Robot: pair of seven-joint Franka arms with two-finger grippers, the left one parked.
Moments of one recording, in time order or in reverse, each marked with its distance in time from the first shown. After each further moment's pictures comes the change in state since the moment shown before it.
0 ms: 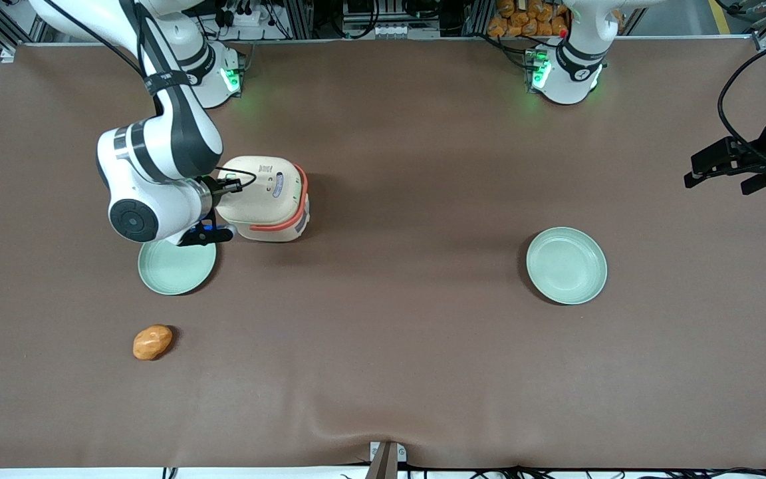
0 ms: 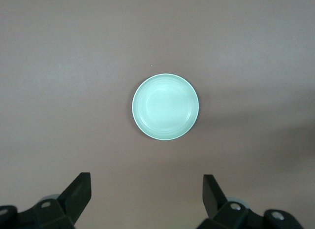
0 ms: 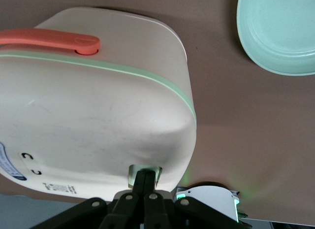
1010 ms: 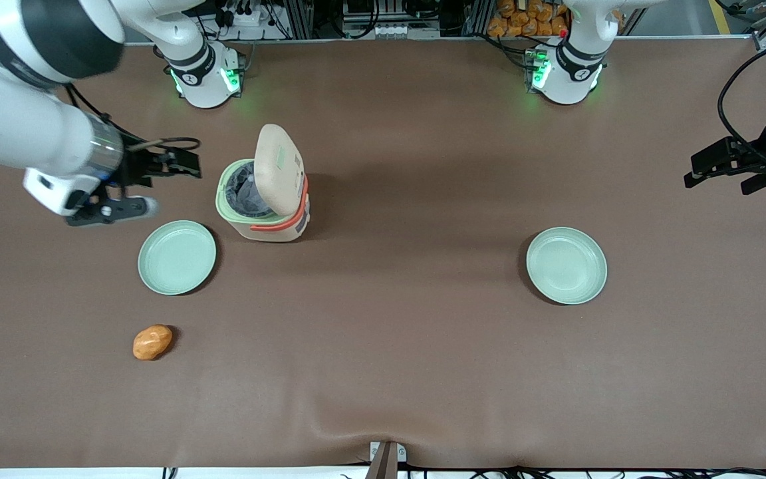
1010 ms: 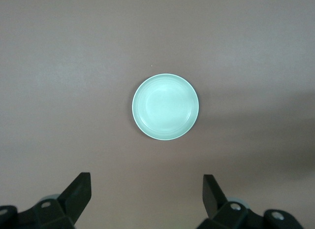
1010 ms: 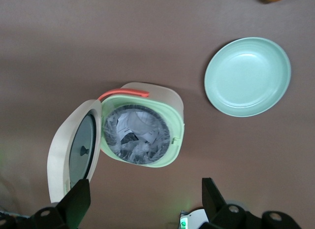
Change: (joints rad) arm -0.060 -0.153 -0.014 0.364 -0.013 -0.140 0.000
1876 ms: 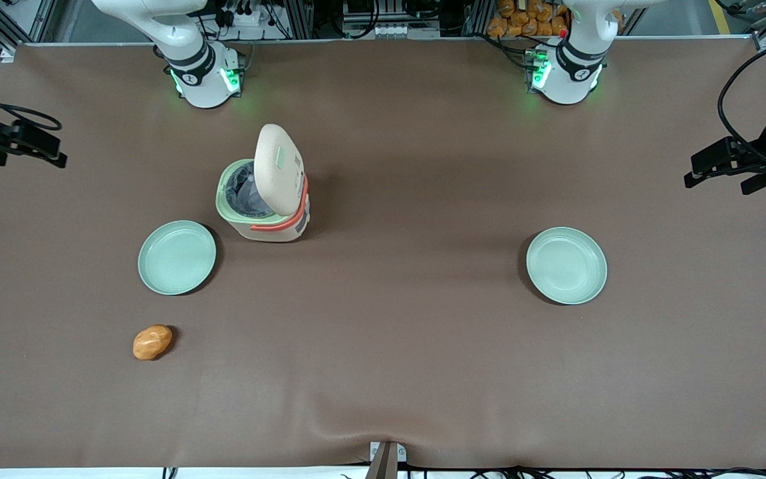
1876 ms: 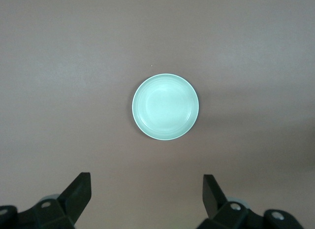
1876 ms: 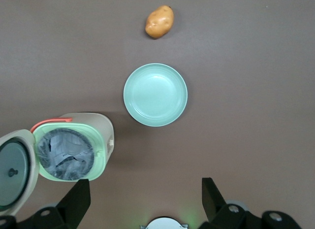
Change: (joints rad) arm -0.189 -0.107 -0.037 0.053 -0.163 -0.037 -0.082
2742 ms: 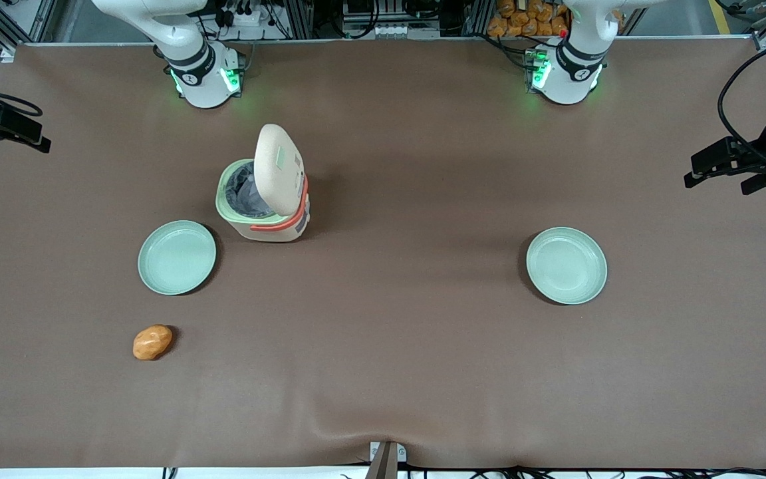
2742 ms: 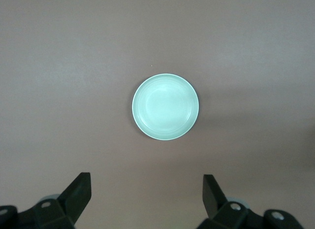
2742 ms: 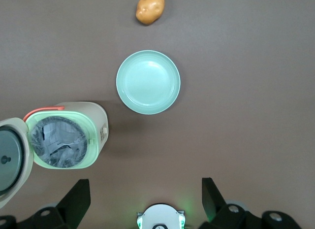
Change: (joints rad) arm 0.000 -0.021 -0.028 -0.008 -0.001 -0.046 -0.012
